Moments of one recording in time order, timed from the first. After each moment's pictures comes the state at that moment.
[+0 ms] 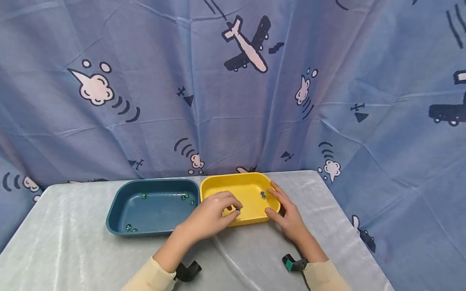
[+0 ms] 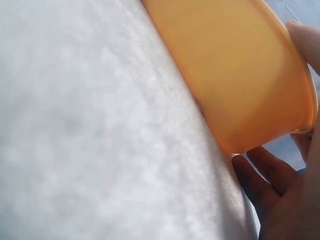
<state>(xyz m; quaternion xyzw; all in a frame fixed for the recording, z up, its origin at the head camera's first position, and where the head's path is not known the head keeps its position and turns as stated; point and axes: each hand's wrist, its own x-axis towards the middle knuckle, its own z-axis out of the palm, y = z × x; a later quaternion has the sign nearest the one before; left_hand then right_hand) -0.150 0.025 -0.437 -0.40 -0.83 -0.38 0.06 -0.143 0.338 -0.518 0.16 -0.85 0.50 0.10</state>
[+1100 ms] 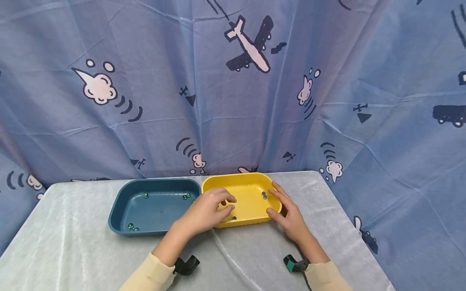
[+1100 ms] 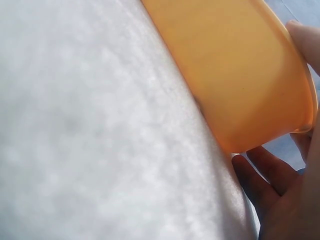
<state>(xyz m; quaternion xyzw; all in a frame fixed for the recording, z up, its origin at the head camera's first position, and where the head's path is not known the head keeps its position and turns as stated) -0.163 0.010 -0.445 -0.36 -0.85 -0.38 0.05 -0.144 0.338 -0.520 0.17 -0.85 0.49 0.11</state>
